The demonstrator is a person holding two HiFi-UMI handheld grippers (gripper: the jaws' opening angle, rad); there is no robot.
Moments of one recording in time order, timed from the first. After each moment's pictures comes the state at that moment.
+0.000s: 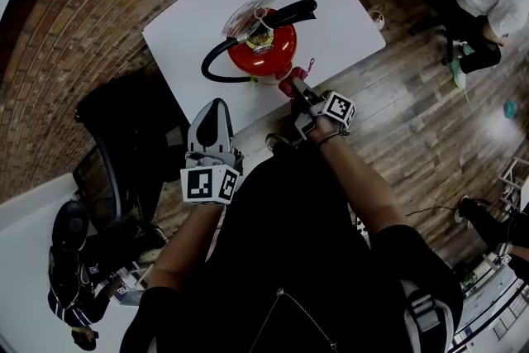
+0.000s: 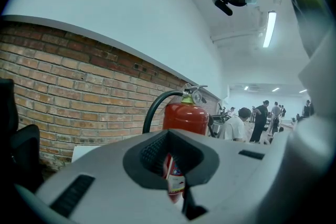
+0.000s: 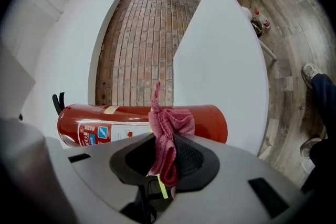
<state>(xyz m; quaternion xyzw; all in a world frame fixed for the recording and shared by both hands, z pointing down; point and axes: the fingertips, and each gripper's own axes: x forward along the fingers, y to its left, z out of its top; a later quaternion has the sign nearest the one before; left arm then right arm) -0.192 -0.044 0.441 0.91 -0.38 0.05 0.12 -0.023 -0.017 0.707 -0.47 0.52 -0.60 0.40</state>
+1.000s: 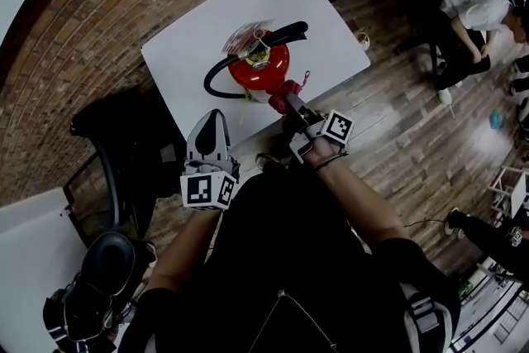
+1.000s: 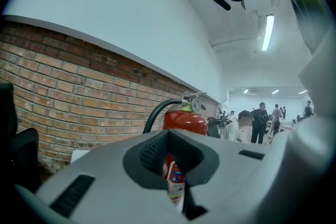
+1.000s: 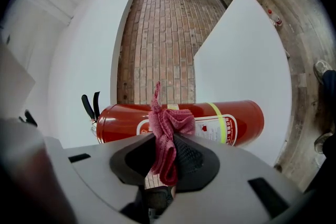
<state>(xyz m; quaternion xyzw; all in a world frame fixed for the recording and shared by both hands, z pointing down) -0.193 -0.044 0.422 0.92 -0.38 0.03 0.11 -0.026 -0.013 0.583 -0.44 0.55 -0.57 0.43</state>
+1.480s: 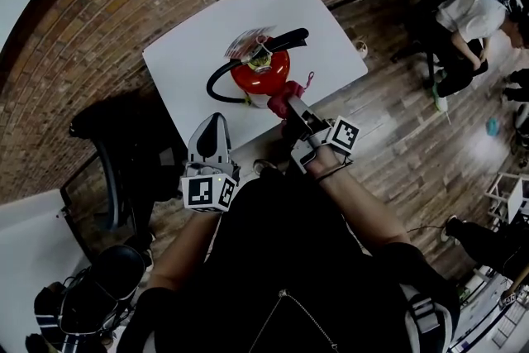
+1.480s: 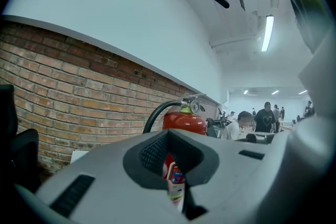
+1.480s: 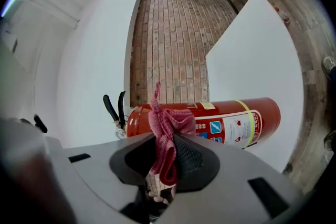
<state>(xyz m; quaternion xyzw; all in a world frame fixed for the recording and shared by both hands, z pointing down) -0.194 -0.043 0.418 0.92 -0.38 0.02 0.11 -0.027 -0.012 0.513 -0.42 0.57 -0.54 0.45</state>
